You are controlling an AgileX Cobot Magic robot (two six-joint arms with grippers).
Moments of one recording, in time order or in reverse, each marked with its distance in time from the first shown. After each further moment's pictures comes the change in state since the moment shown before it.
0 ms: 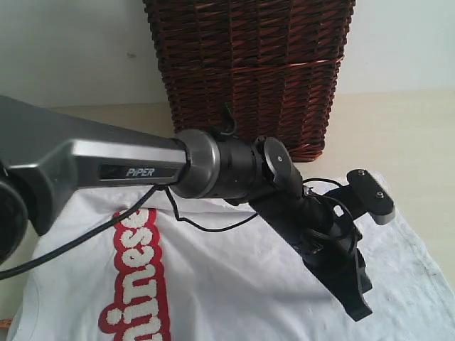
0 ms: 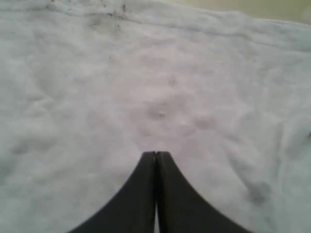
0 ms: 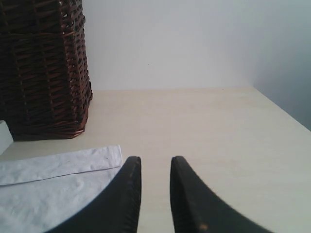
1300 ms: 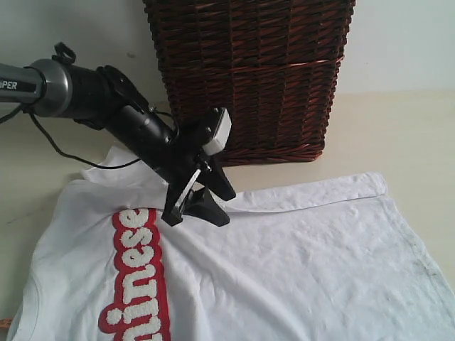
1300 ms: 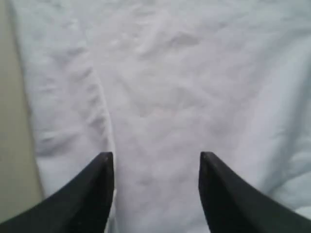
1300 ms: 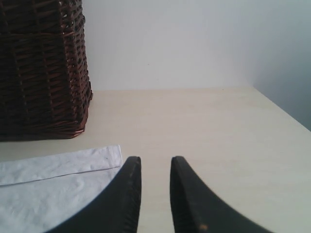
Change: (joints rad) left arm 0.505 -0.069 0.069 0.011 0.357 0.712; right arm 0.000 0.000 0.000 0.000 0.000 0.000
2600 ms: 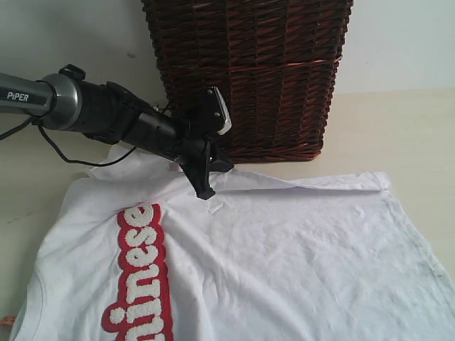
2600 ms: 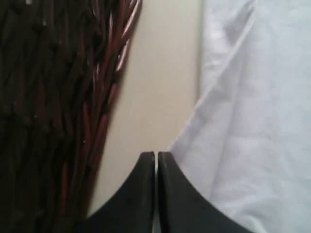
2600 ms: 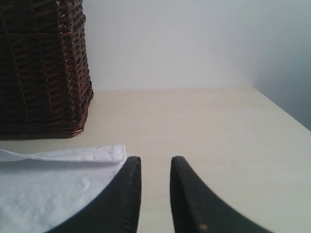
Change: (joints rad) left arm -0.015 0.023 0.033 -0.282 -0.517 0.078; right arm 0.000 0.000 0.000 0.000 0.000 0.000
